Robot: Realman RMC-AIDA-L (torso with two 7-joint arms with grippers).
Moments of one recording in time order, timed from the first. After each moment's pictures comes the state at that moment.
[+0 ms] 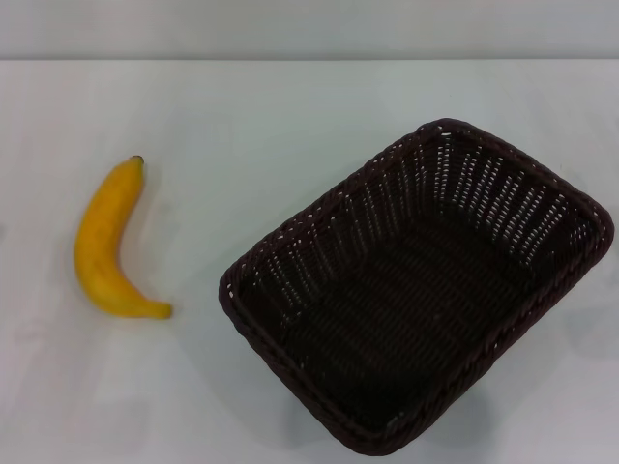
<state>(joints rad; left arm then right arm) -0.25 -2.09 0.98 0.01 -2.91 -1.77 2.77 0.30 2.01 -0.58 -0.14 2.21 1.38 -2.70</state>
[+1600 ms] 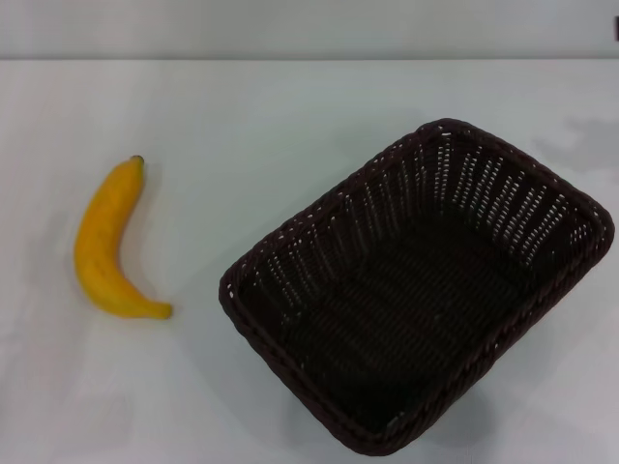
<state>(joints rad) -0.24 -2.08 0.96 0.03 -2.93 -1.72 2.77 0.55 1.89 -0.74 -1.38 1.02 1.61 -0.83</state>
